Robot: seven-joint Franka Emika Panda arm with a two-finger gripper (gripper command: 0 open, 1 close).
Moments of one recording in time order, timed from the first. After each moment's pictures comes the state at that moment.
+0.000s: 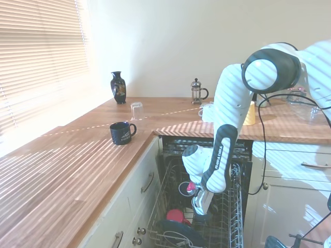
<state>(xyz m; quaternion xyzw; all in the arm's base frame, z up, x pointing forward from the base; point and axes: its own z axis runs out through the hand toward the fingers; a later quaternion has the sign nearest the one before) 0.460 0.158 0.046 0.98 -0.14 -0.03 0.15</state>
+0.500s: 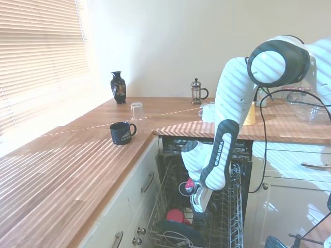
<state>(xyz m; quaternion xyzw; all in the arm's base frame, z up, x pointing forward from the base) 0.450 0.174 0.079 0.98 -0.14 -0.02 0.14</state>
